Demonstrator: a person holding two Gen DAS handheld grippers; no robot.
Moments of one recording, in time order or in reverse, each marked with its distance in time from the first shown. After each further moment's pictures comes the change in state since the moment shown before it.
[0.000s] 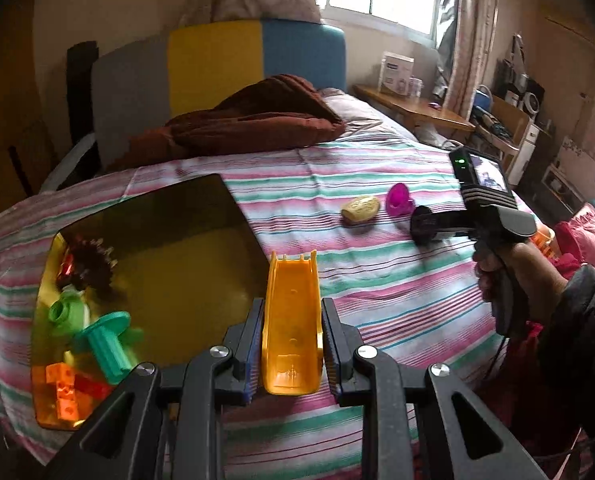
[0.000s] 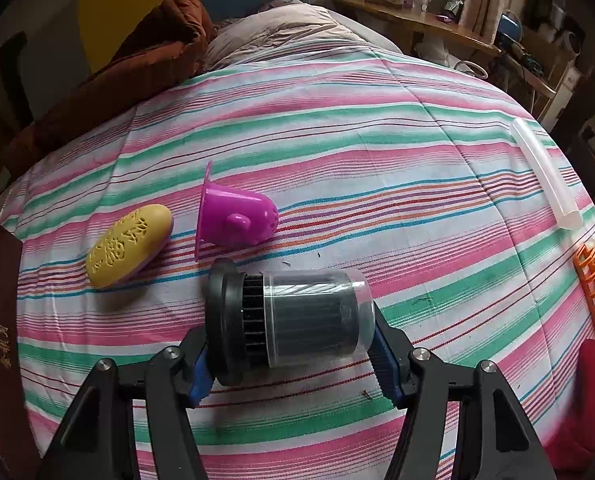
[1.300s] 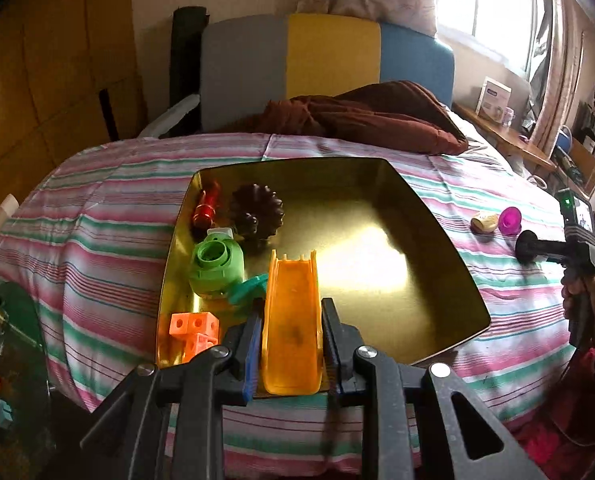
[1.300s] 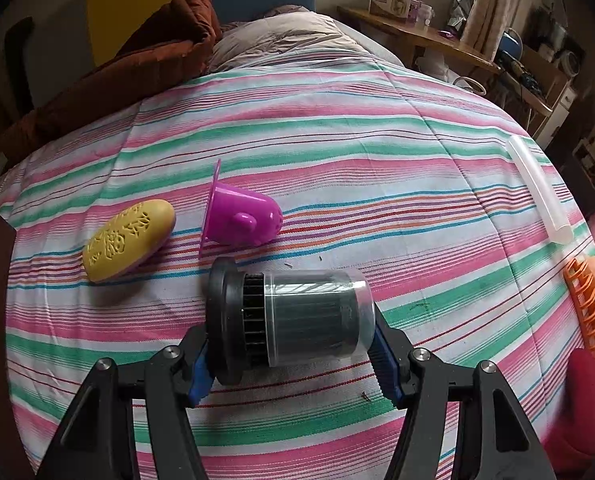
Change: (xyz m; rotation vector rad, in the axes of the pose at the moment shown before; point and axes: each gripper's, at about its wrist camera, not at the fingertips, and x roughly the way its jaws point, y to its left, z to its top) left arm -0.023 0.130 -0.037 -0.221 0.020 0.208; right arm -0.003 0.009 -0.004 -0.050 -0.031 -0.045
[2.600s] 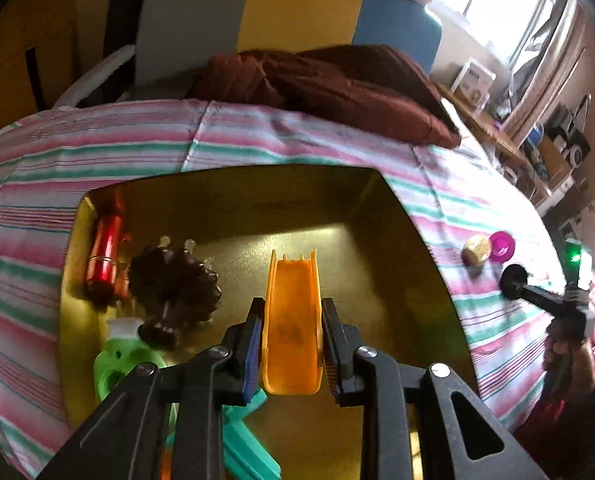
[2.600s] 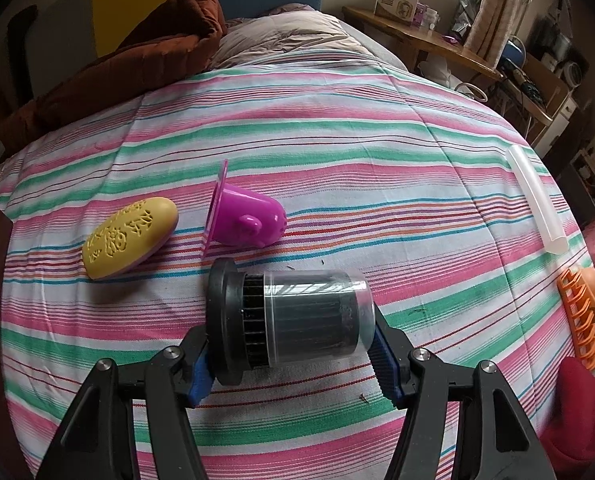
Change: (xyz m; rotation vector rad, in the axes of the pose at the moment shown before) left arm 0.125 -0.005 0.093 0.015 0.210 -0.219; right arm -0.001 0.004 0.003 -0.032 0.010 -0.021
